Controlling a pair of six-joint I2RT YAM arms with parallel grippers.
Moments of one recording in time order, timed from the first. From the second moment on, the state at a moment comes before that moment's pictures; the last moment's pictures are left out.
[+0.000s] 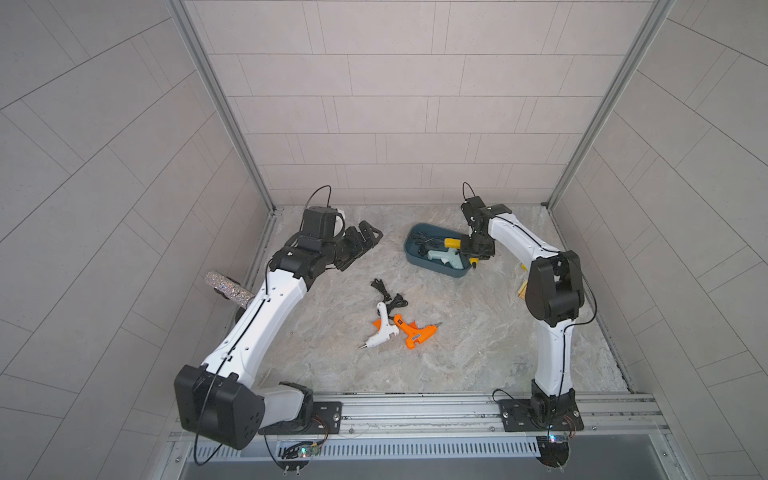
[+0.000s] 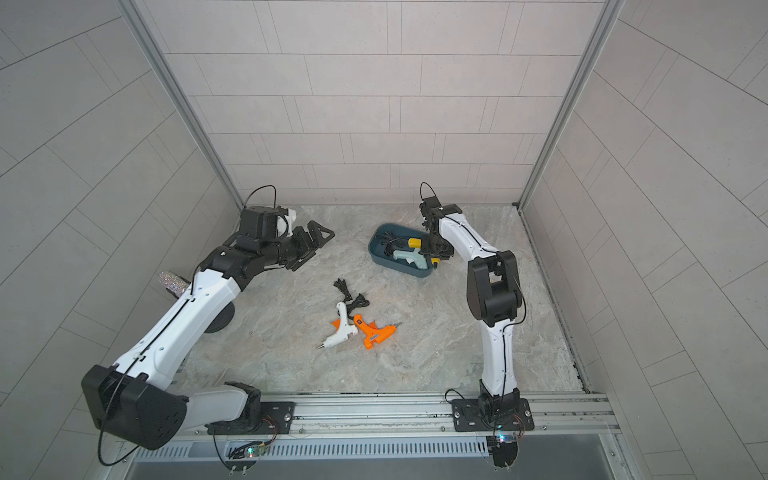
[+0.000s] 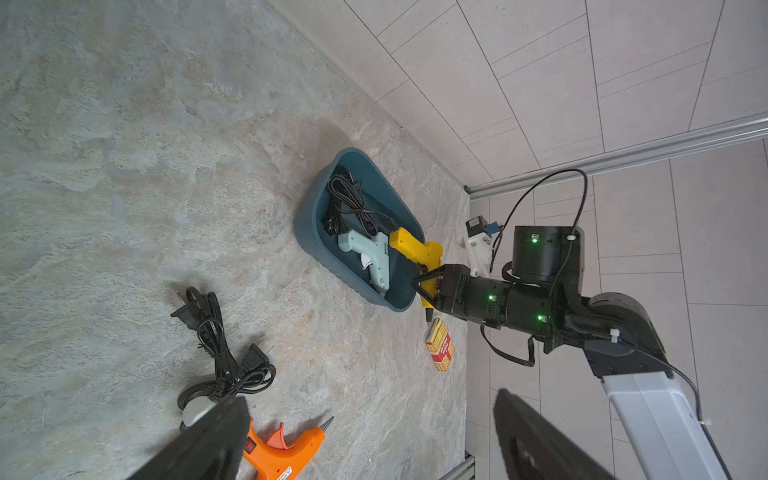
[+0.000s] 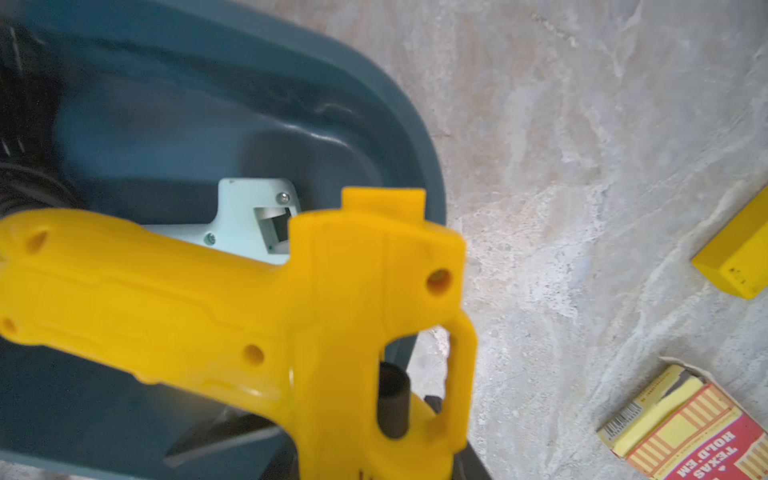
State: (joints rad) left arm -0.28 1.29 1.25 -0.59 0.38 -0.84; right arm 0.23 2.10 1.84 -1.10 0.09 0.39
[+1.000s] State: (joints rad) left arm -0.28 1.30 1.21 -0.59 0.38 -0.84; right arm 0.28 2.29 2.09 -1.16 0.02 0.53
